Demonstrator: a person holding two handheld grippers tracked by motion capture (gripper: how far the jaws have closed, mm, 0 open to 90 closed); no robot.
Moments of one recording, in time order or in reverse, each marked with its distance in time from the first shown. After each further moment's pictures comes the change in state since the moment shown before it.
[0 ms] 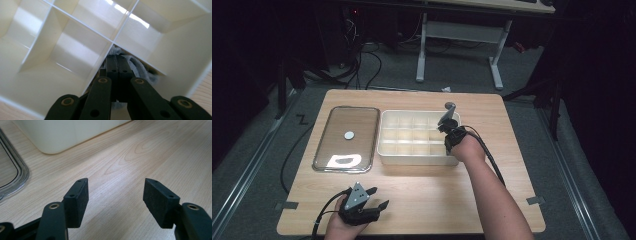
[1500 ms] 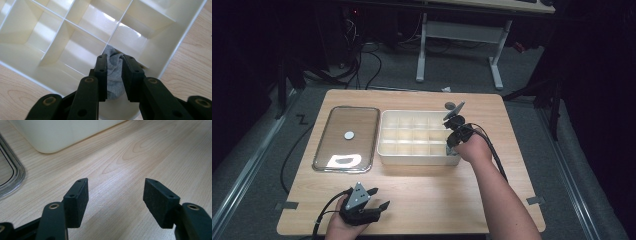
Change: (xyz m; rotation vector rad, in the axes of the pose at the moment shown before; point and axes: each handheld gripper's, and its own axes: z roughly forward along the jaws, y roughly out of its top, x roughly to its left) left arm -0.002 0.001 0.001 0.008 -0.012 0.011; right arm -0.008 -0.014 -0.032 -0.122 0.017 0.023
